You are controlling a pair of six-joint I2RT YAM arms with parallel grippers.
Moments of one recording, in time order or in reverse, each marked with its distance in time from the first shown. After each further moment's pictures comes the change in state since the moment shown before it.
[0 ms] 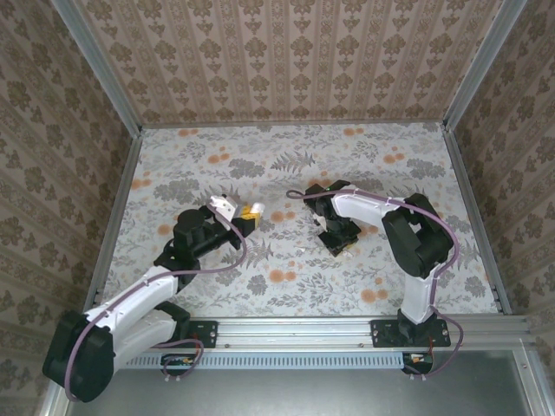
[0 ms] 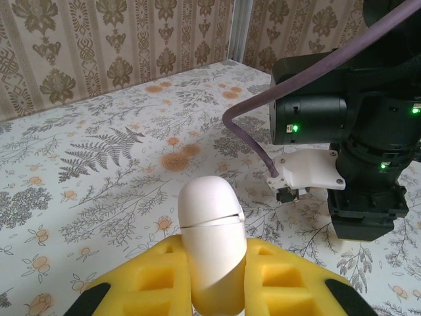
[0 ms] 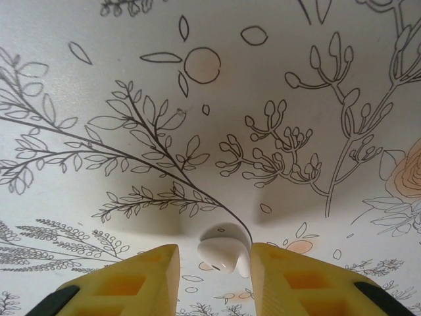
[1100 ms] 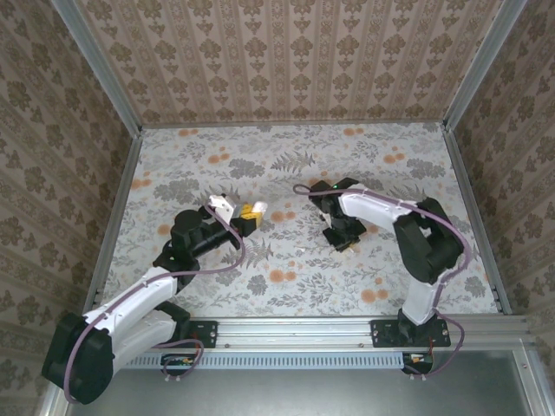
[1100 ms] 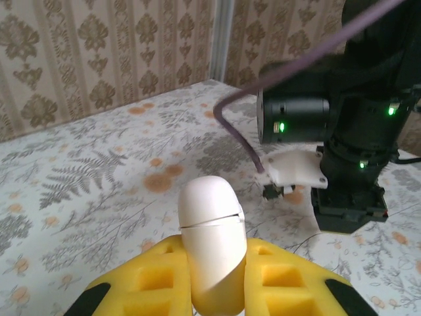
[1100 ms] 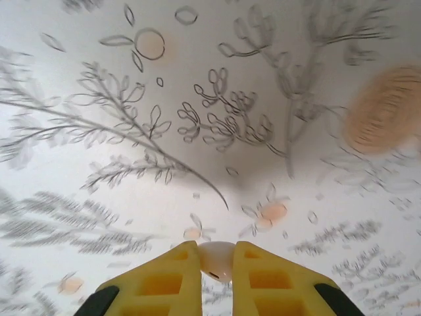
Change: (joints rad) left arm -0.001 -0.005 0.000 0.072 0.077 -0.019; right arm -0.019 -0.115 -0.006 -0.031 0.002 0.085
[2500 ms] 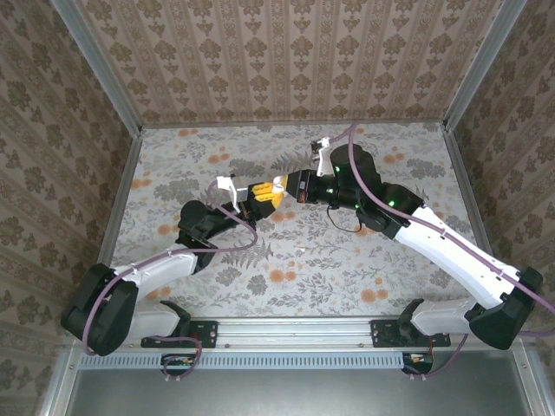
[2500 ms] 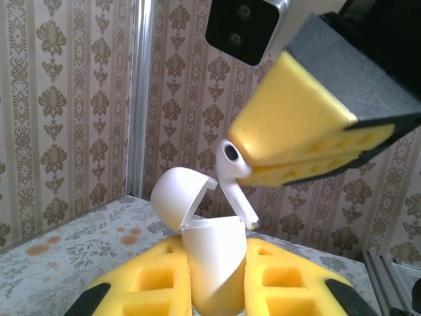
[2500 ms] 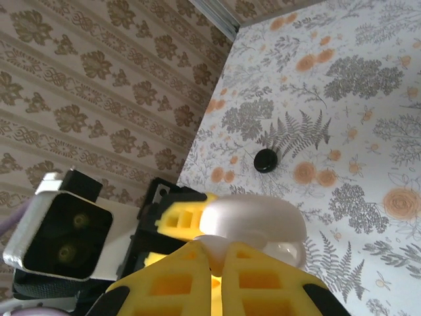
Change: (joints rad) left arm -0.074 0.316 0.127 0.627 0.166 -0.250; right arm 0.162 -0.505 0.088 0.698 -0.301 0.599
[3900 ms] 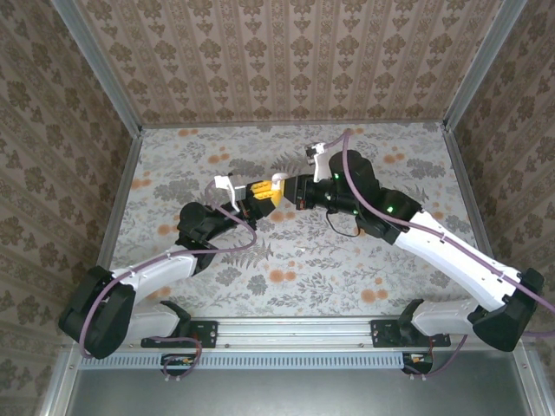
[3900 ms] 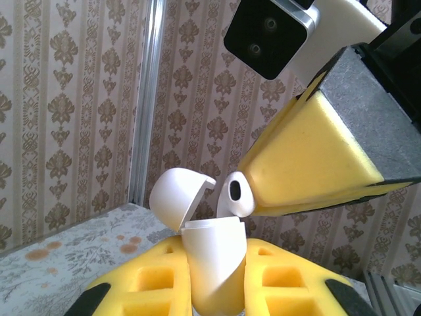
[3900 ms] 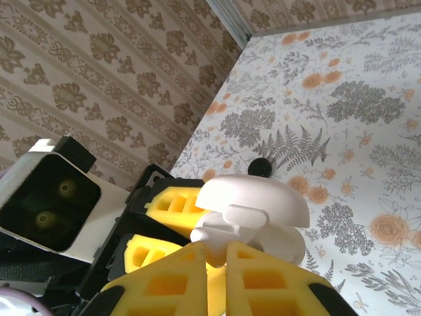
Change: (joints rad) left arm -0.018 -0.020 0.000 0.003 -0.065 -0.042; right arm 0.042 -0.014 -0.043 0.046 0.023 -0.140
